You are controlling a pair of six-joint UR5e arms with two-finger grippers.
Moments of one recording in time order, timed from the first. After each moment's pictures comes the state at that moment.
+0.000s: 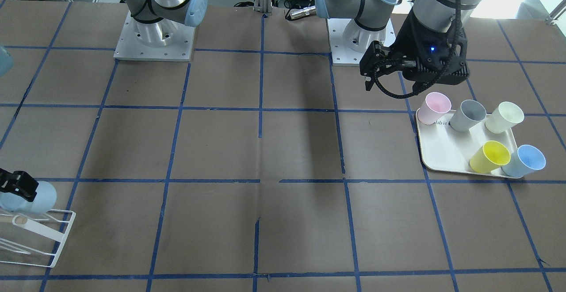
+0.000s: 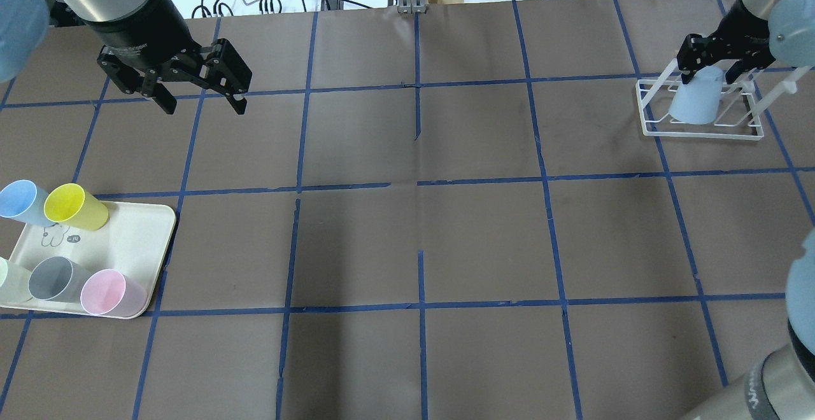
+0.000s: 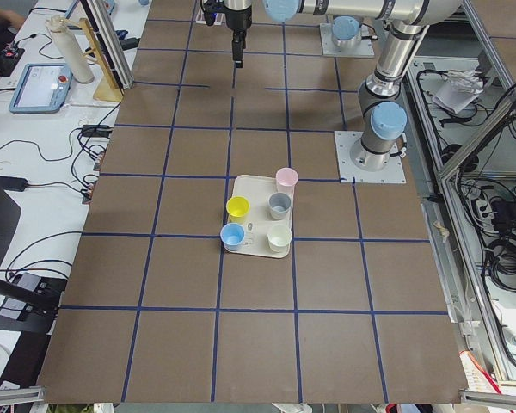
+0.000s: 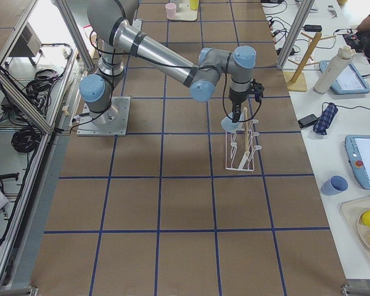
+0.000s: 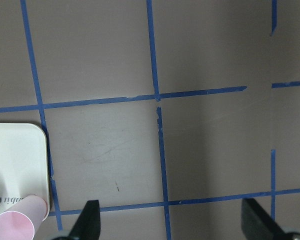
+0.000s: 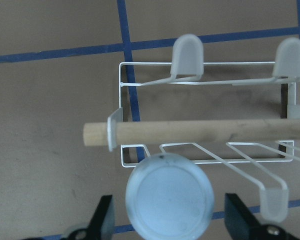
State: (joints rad) left arm -1.54 -1.60 -1.50 -1.64 1.55 0.10; right arm 1.19 -1.19 1.53 -2.02 -1.61 -0.28
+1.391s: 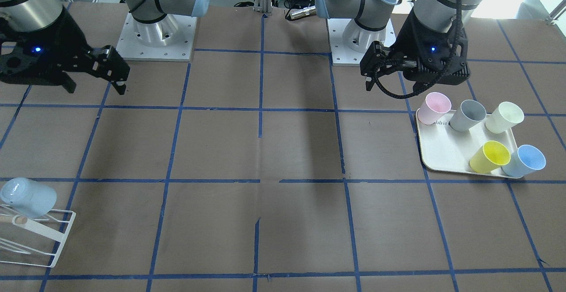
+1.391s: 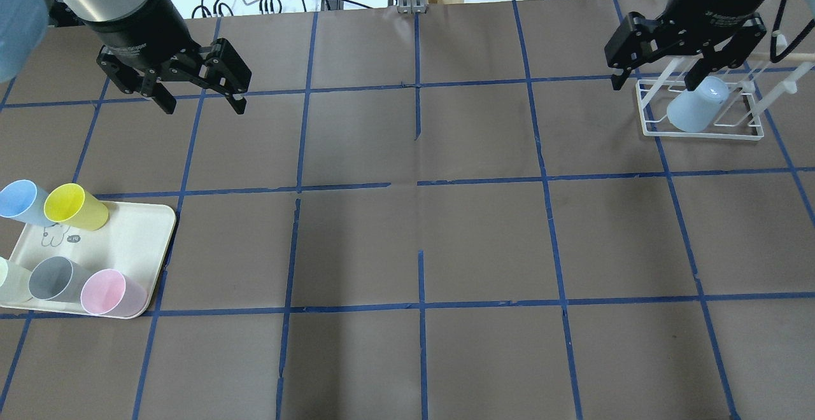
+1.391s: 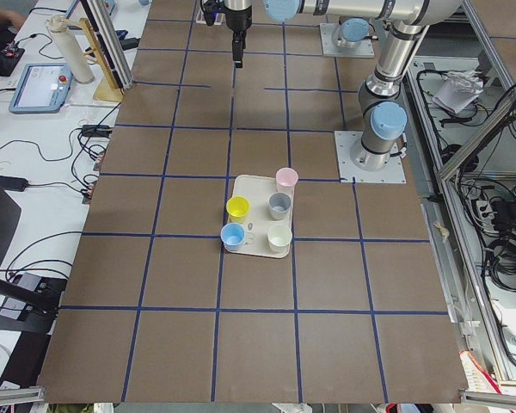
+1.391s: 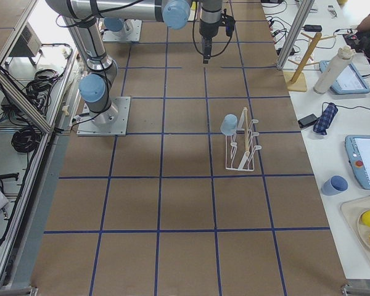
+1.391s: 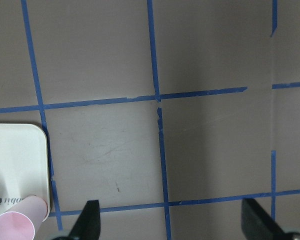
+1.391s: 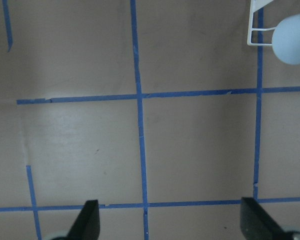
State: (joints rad) left arm -1.54 -1.60 -1.50 -1.64 1.55 0.10; right arm 1.48 -1.57 1.52 -1.50 -1.55 -0.05
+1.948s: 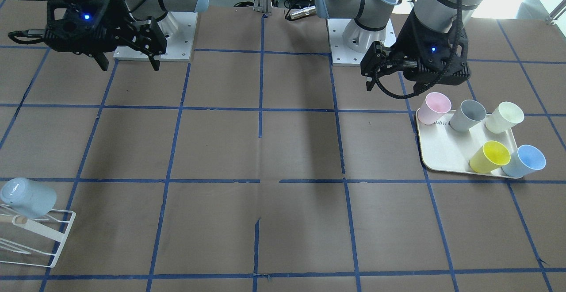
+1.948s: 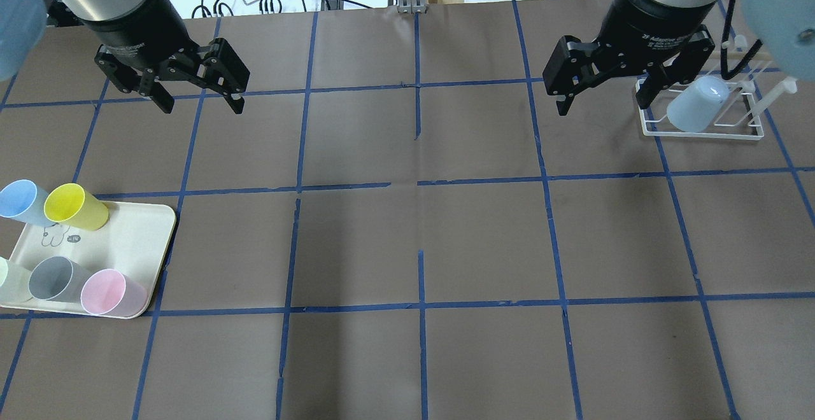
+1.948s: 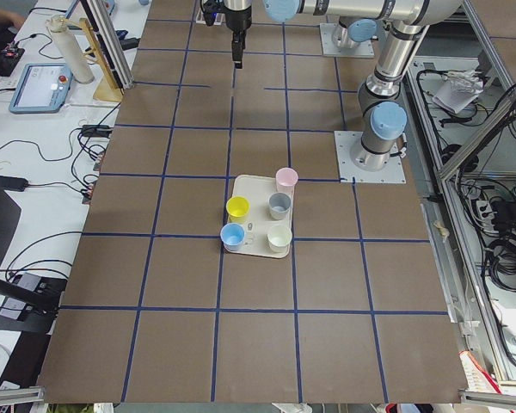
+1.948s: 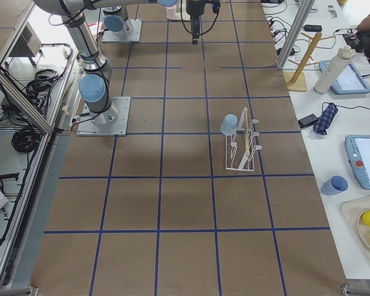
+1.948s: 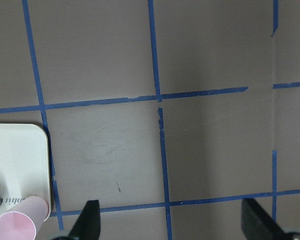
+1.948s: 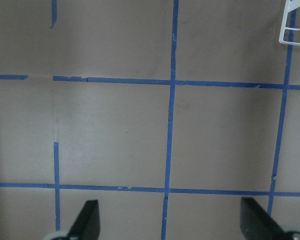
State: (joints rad) left arm -1.54 -1.60 -1.49 -1.64 1.56 0.11; right arm 1.62 -1.61 1.52 -1.49 -1.57 0.00
